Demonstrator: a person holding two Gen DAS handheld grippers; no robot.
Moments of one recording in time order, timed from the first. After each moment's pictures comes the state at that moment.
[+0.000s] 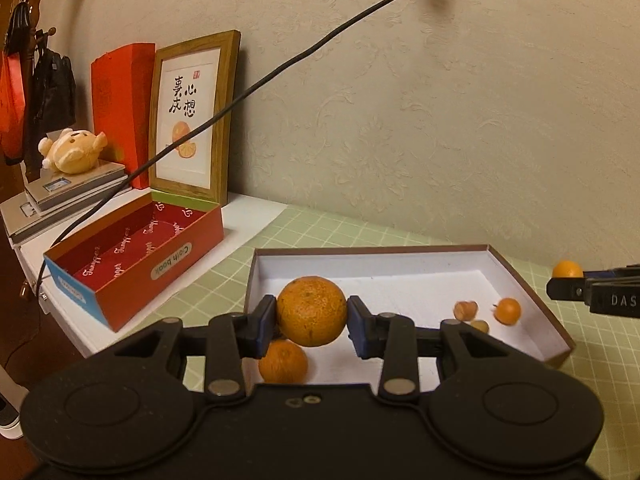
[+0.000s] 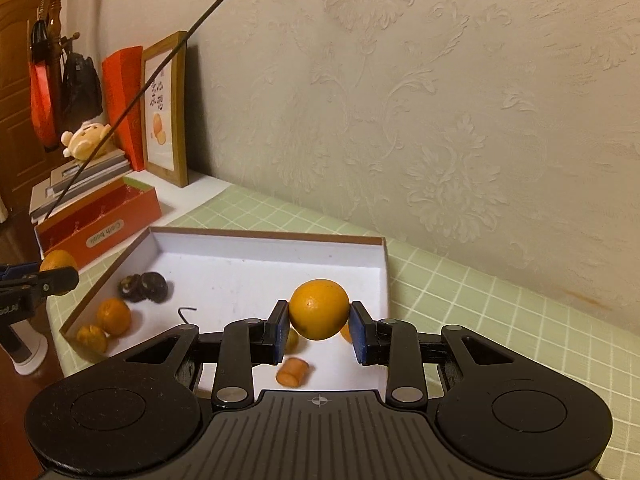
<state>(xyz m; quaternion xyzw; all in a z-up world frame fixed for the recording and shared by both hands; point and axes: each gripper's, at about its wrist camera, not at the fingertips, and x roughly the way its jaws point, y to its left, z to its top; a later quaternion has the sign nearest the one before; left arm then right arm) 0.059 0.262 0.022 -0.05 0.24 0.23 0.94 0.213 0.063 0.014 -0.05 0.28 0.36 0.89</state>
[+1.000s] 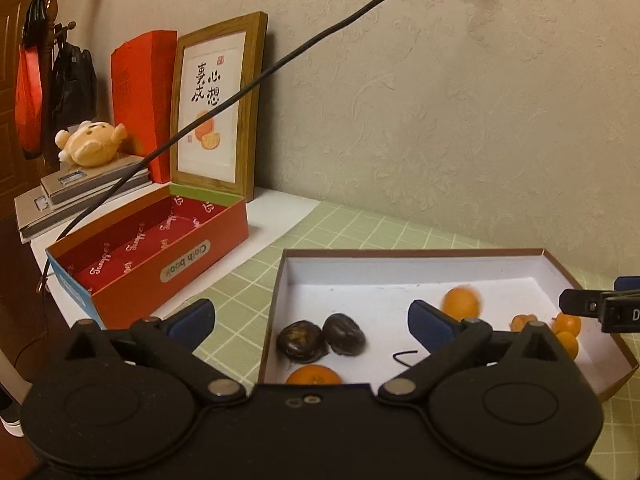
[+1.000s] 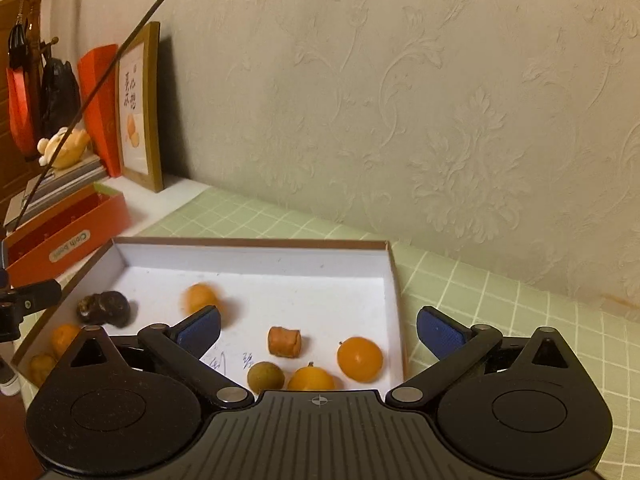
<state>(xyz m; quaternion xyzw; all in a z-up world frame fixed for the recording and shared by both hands) 0.087 0.289 -0.001 -0.05 0.25 0.27 0.93 0.255 0.092 -0.023 -0.04 0.28 0.35 0.89</state>
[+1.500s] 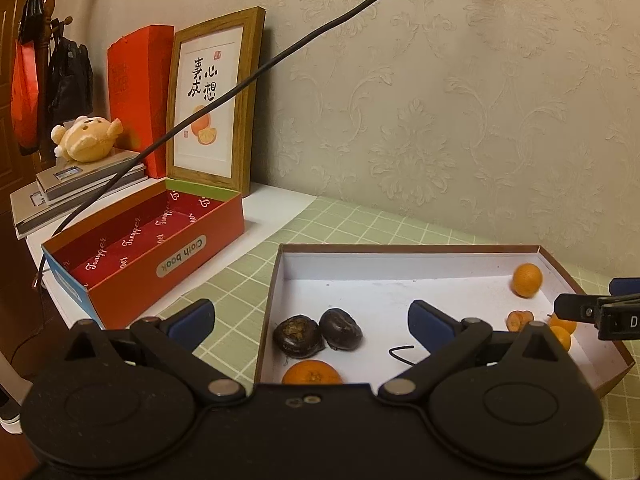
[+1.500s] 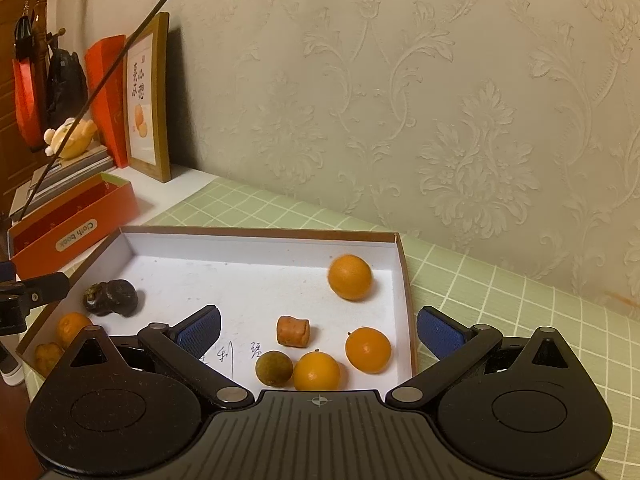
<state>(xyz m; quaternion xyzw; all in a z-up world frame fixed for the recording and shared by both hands) 0.086 0.289 -0.001 -0.05 0.25 0.27 0.93 0.252 0.094 -0.021 -0.05 0.29 0.36 0.89</state>
